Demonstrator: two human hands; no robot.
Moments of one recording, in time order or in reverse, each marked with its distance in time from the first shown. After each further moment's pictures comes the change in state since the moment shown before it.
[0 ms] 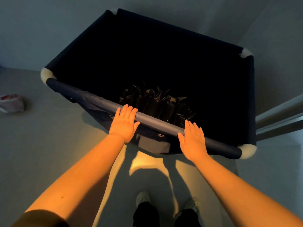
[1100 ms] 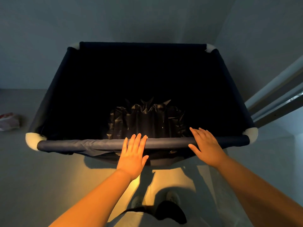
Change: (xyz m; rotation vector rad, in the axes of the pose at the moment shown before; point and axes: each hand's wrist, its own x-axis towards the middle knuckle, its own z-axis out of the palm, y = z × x) left_hand -0.078 0.154 0.025 0.024 0.015 0.081; right_hand -0.035 0.182 -0.014 -0.056 0.035 -0.256
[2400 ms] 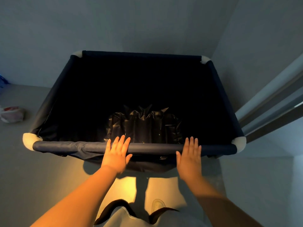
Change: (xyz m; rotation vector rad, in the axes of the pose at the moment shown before) left_hand 0.011 0.049 -0.010 0.205 -0.183 -0.205; right_hand -0.033 0.006 0.018 -0.031 0.110 0.324
